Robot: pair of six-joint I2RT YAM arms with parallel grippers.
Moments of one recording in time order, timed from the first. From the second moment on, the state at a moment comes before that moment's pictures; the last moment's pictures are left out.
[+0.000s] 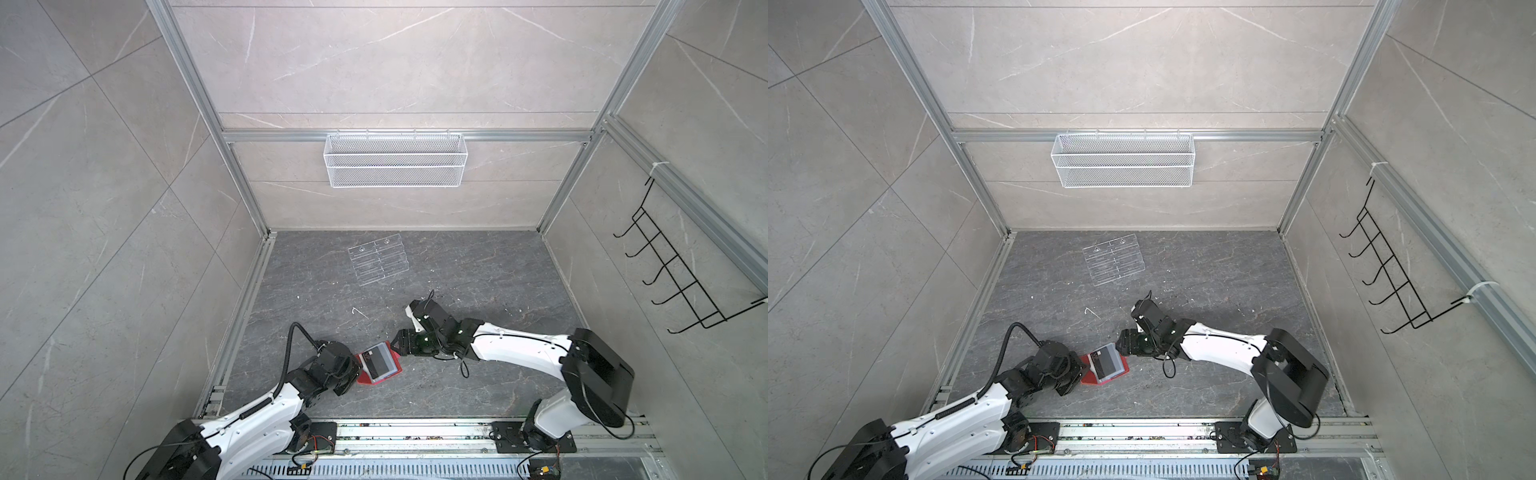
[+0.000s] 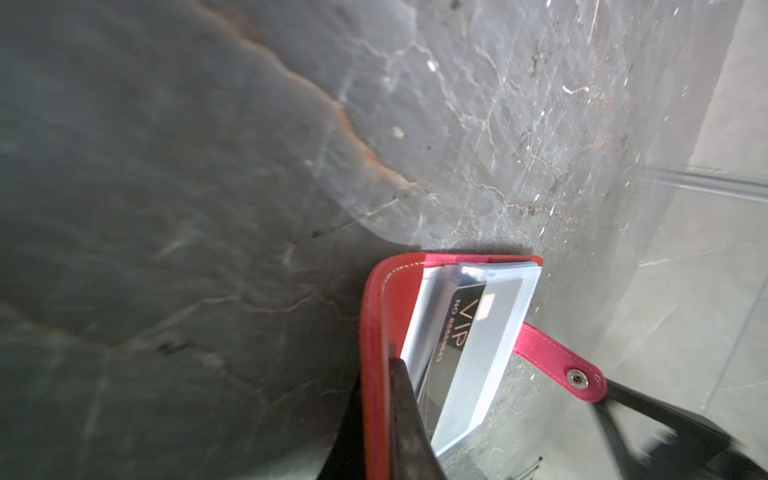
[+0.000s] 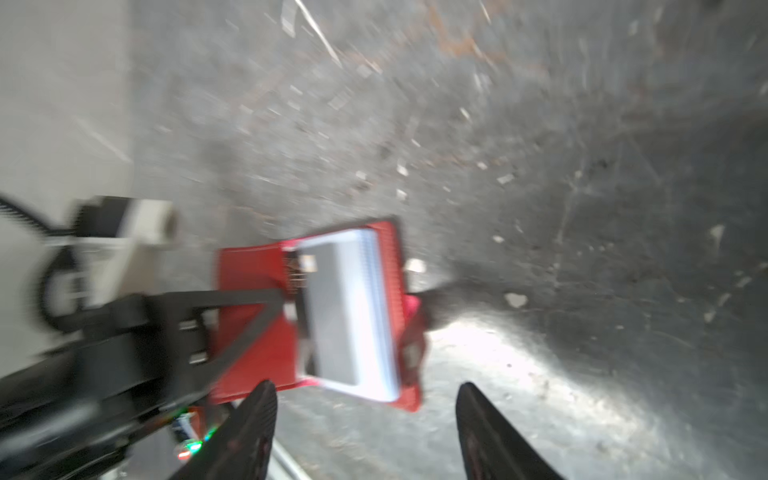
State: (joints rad) left arm -0.70 0.95 0.22 -0.17 0.07 -1.42; right arm 0.90 1.53 0.90 -0.22 -0.23 0.81
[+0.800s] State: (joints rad) left arm -0.74 1.29 0.44 -0.02 0.16 -1.26; right arm 0.83 1.60 0.86 -0.21 -0.22 0.83
